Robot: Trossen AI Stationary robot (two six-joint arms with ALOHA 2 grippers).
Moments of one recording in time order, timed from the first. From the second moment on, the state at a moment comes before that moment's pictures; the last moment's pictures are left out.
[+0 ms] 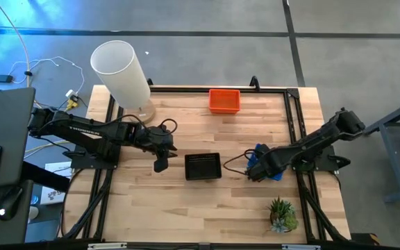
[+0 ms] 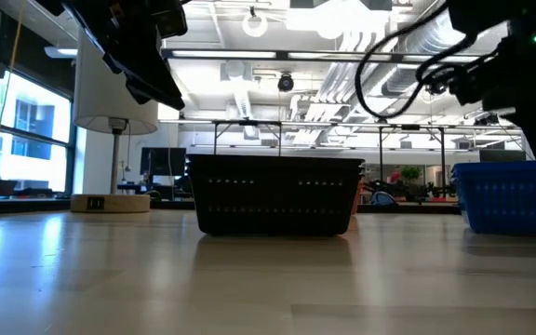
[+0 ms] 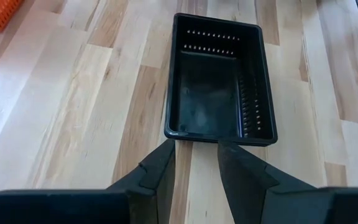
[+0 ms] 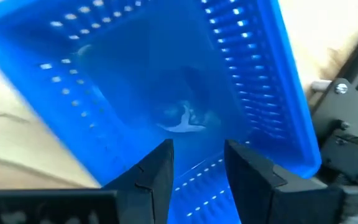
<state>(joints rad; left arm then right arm) 0.05 1.18 0.76 -0.38 -0.04 -0.24 0.40 1.48 0.93 -1.26 0.11 1.39</state>
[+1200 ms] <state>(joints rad) 0.05 1.18 0.76 -0.38 -0.04 -0.23 0.07 1.61 0.93 -1.32 0.29 1.09</state>
